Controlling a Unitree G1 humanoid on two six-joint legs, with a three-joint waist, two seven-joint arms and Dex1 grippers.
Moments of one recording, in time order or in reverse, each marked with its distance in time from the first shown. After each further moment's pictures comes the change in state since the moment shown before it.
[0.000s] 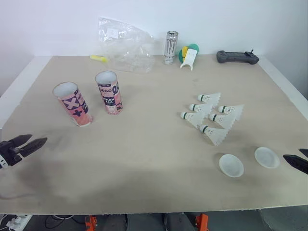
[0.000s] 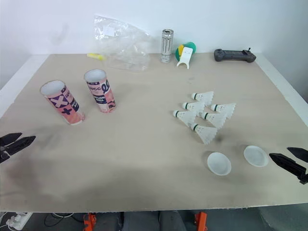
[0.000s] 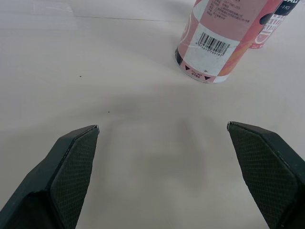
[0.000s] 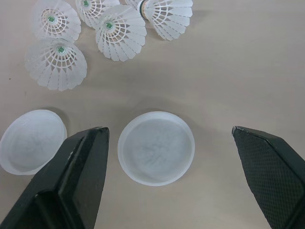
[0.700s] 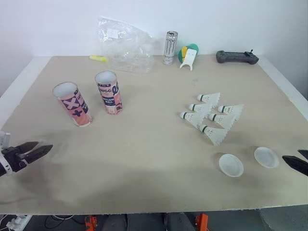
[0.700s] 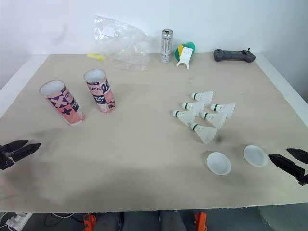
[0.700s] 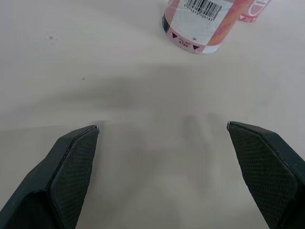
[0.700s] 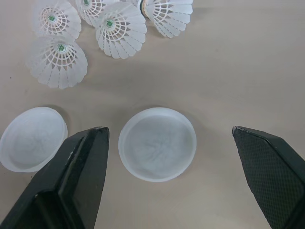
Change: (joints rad) left arm 0.055 -0.009 -0.038 -0.048 -0.001 0.051 -0.015; right arm 0.001 0.016 0.003 0.000 0.000 -0.012 0.001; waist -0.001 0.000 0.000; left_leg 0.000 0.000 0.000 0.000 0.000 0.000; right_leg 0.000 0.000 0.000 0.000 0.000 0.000
